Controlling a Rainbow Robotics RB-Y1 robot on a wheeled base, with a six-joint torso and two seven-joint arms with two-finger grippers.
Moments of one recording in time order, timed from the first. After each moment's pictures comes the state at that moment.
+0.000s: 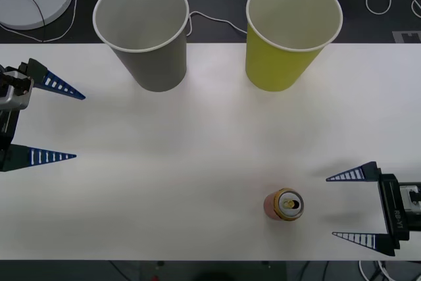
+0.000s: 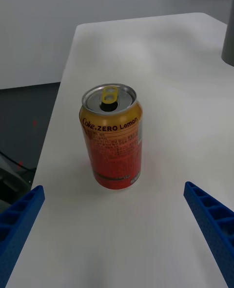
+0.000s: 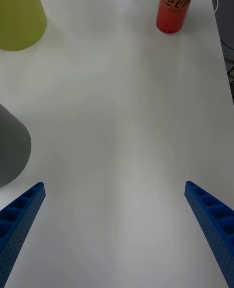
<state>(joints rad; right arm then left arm) -0.04 -0.78 0.00 -1.09 1.15 -1.57 0.67 -0.21 1.00 0.24 -1.92 -1.50 -1.57 0.27</state>
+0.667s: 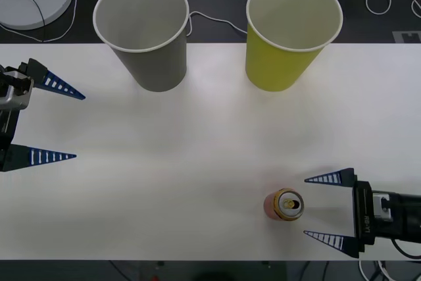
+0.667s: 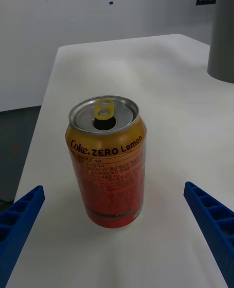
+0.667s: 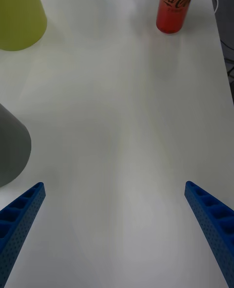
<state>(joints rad) -0.04 -0.63 0.00 -1.01 1.14 -1.53 0.75 -0.21 1.00 0.24 -1.92 -1.50 -1.57 0.27</state>
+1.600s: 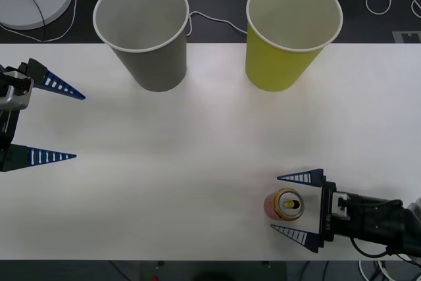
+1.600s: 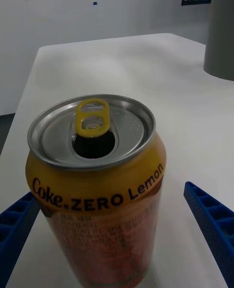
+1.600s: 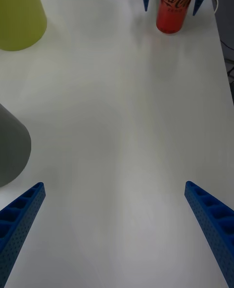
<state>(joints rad) -0.05 -0.50 0.07 -1.01 1.14 -1.38 0.78 -0.21 1.00 0.24 -1.92 -1.50 -1.57 0.27</state>
